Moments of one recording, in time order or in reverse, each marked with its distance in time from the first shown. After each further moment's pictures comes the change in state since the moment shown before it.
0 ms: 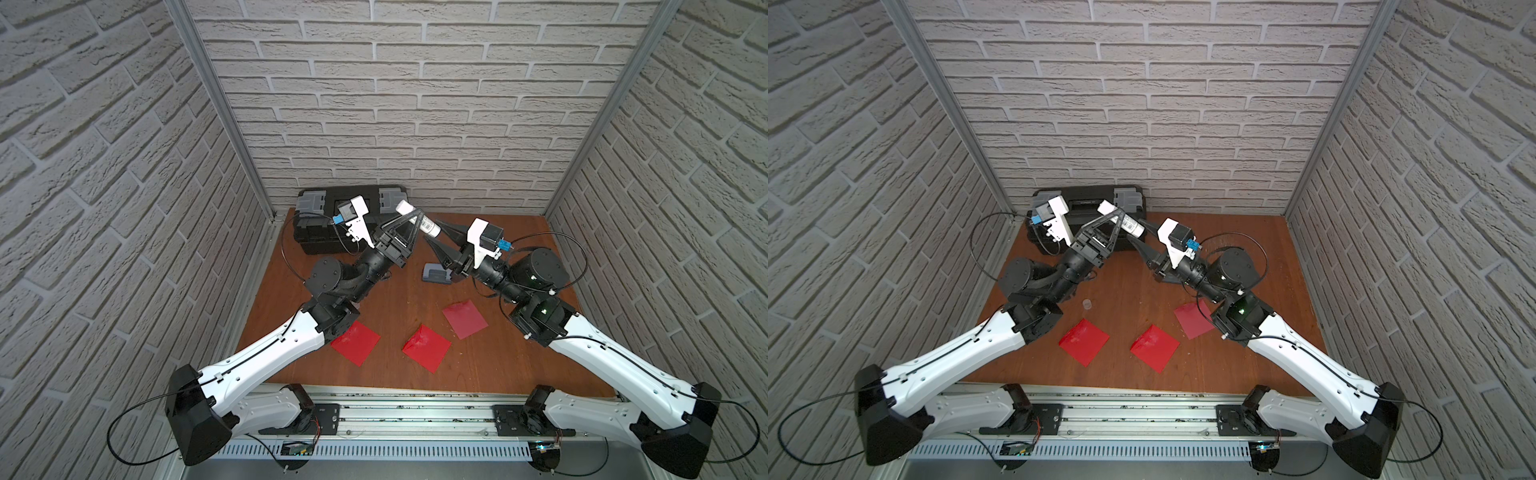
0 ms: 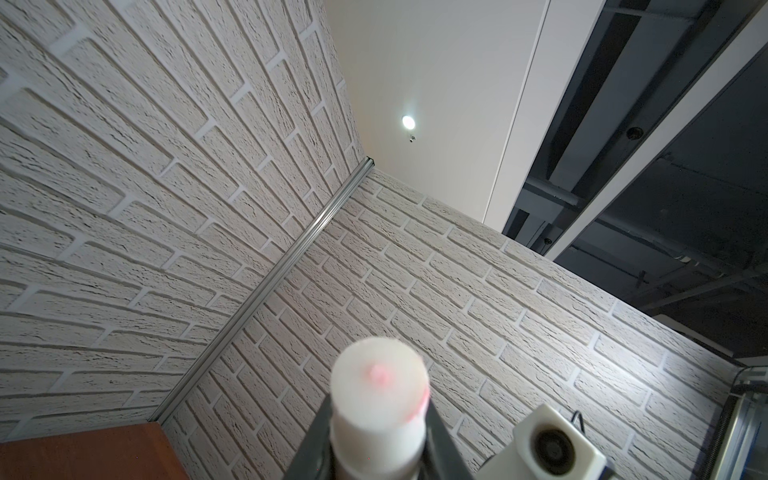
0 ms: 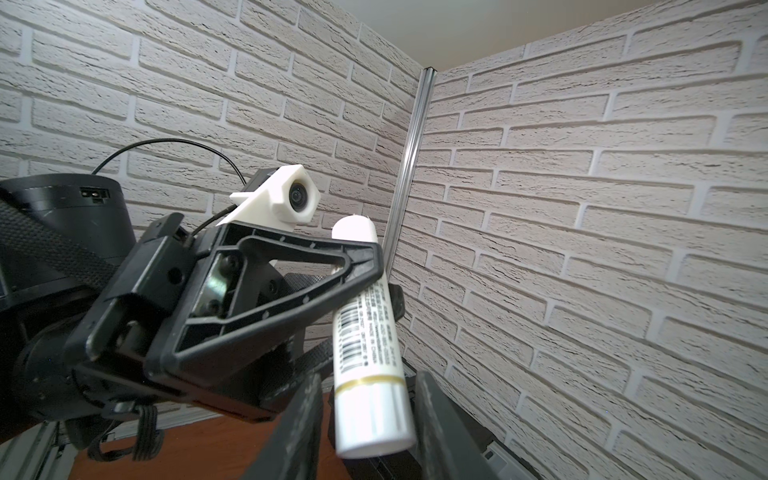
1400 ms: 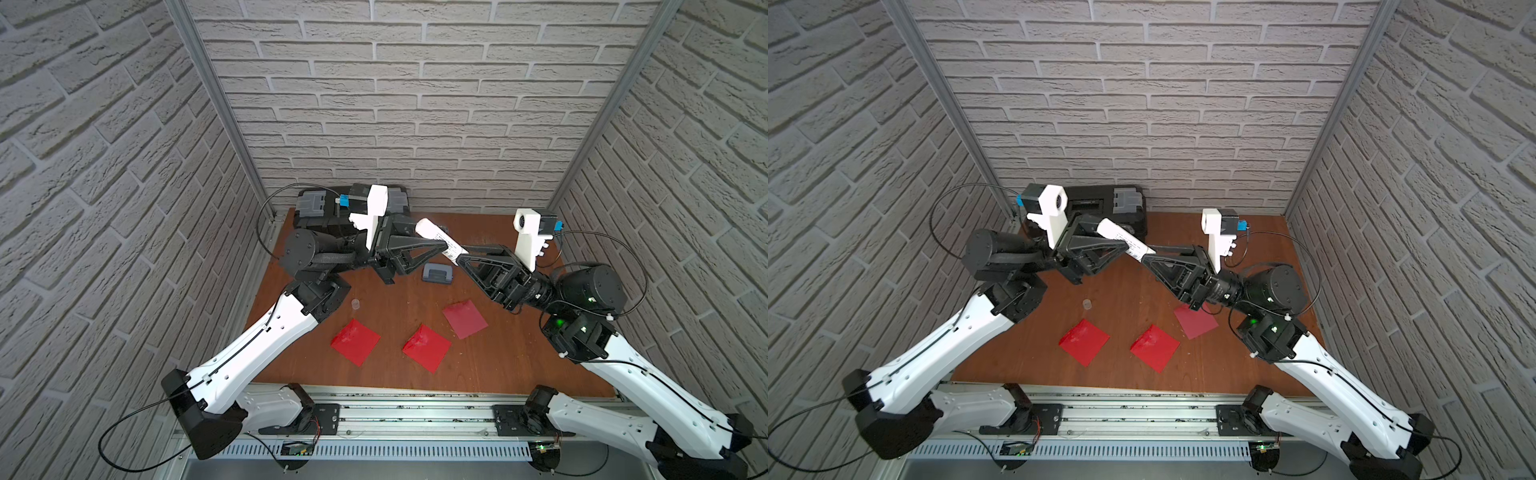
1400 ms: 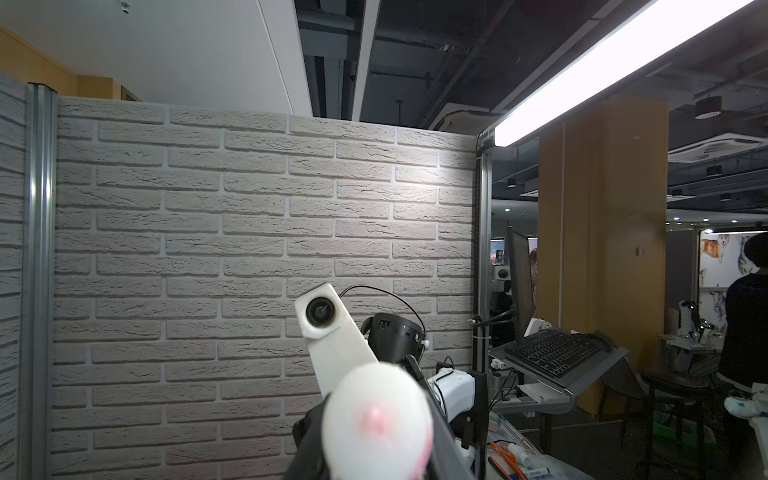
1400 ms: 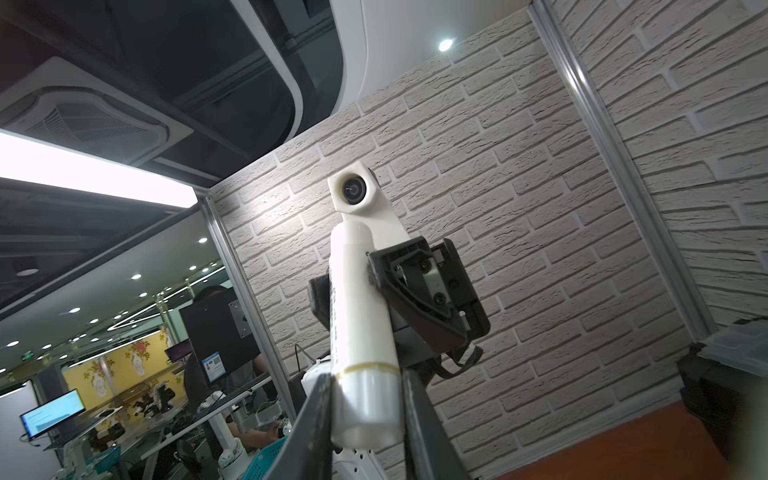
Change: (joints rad) left arm 0.081 0.053 0.304 -0.117 0.775 0.221; right arm 0.009 -0.183 0.027 -0.029 -0.258 0.932
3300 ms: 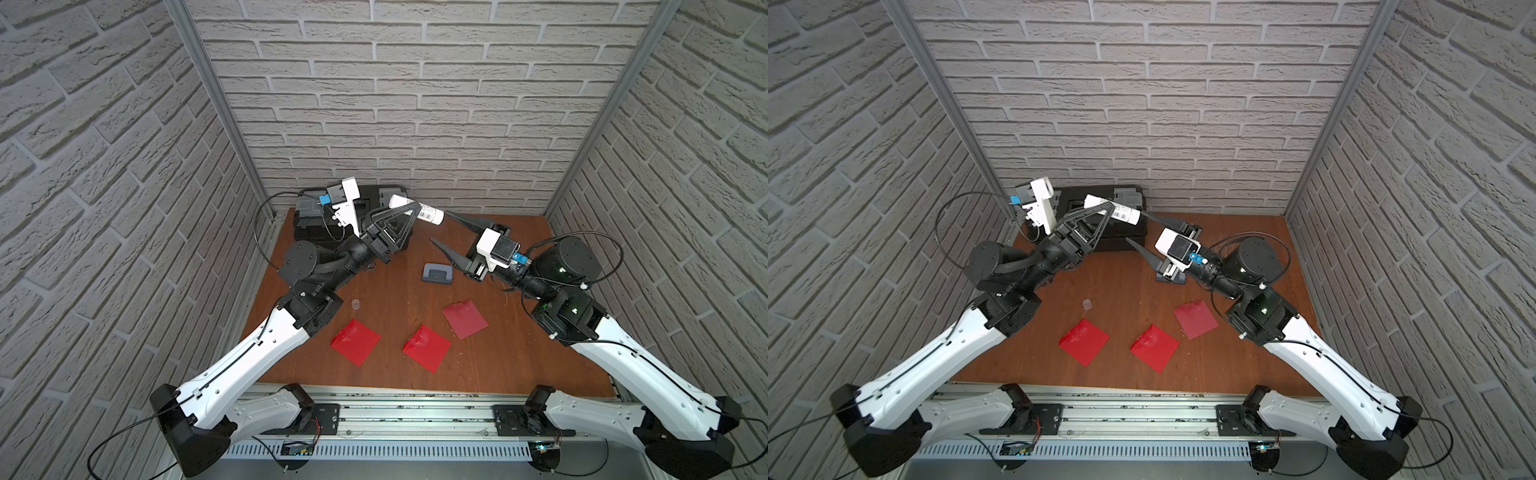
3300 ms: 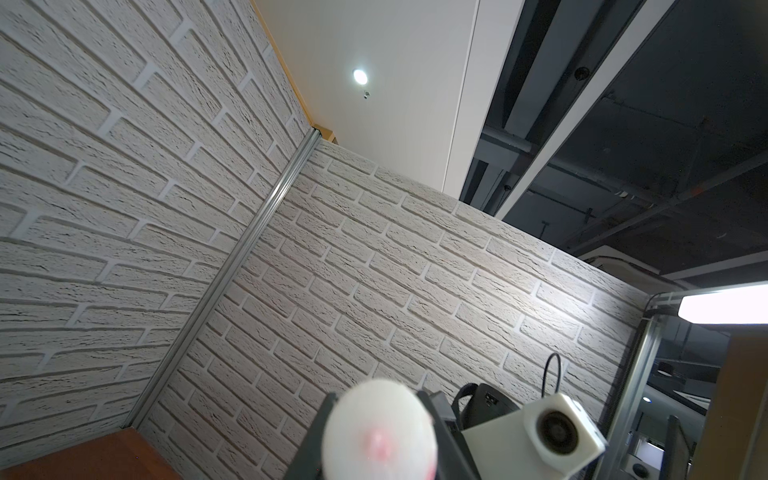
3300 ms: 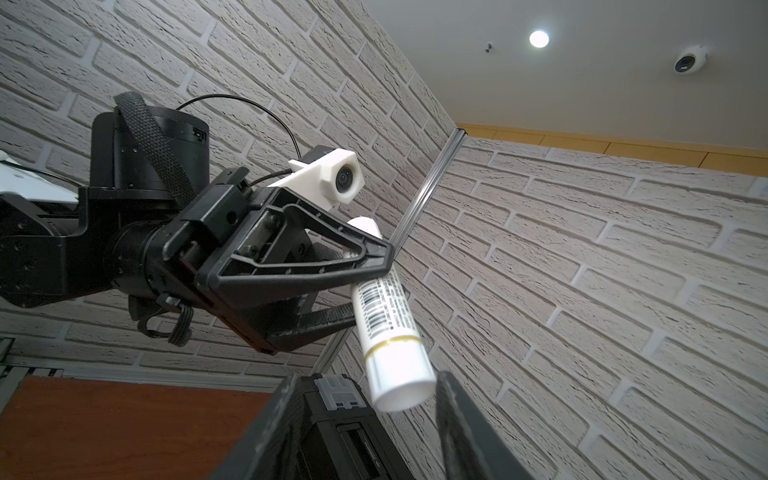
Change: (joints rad) left arm 0.019 -0.098 -0.146 -0.075 -0.502 -0.213; right arm 0.000 0.166 0.169 -0.190 0.159 -1.238
